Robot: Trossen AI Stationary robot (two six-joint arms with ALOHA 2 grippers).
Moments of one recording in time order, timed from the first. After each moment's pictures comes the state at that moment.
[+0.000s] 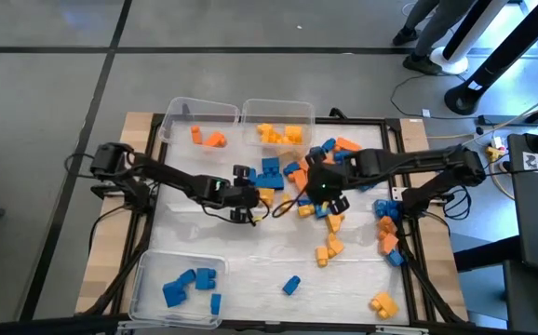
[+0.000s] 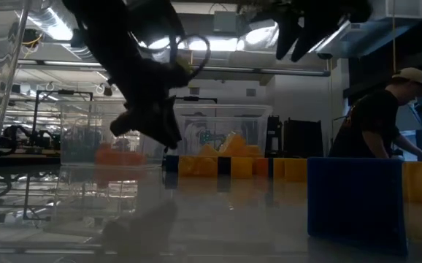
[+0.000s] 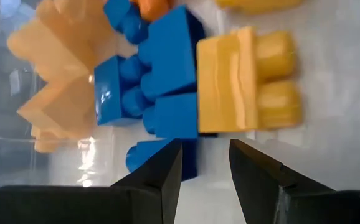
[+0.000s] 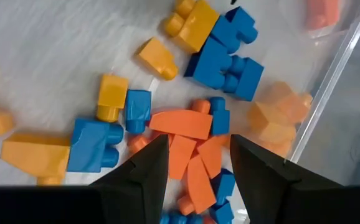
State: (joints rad) left arm -0.08 1.67 0.89 -0.22 -0.55 0.28; right arm 0.10 1.51 1.44 -1.07 0.26 -0.53
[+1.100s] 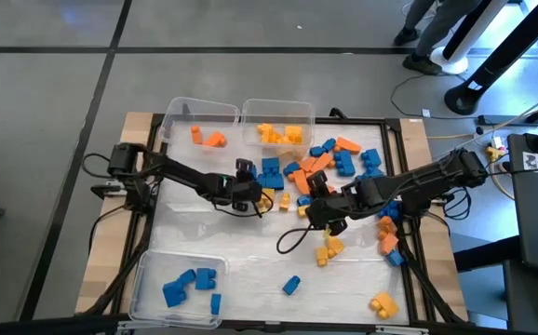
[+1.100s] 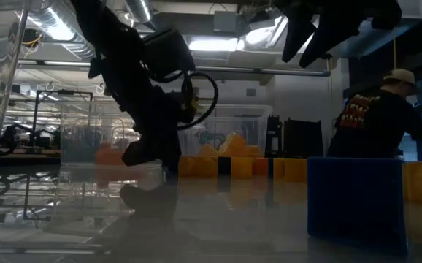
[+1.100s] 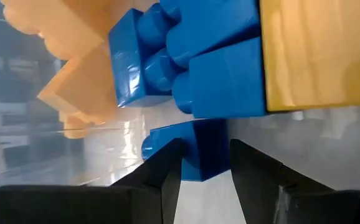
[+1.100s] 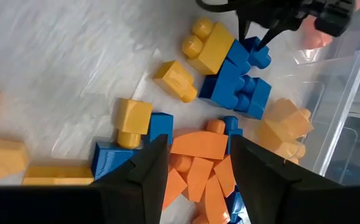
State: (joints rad) left arm 0.00 1.81 0.89 -0.13 -0.69 0.43; right arm 0.30 1.51 1.31 -0.93 0.41 -0.39
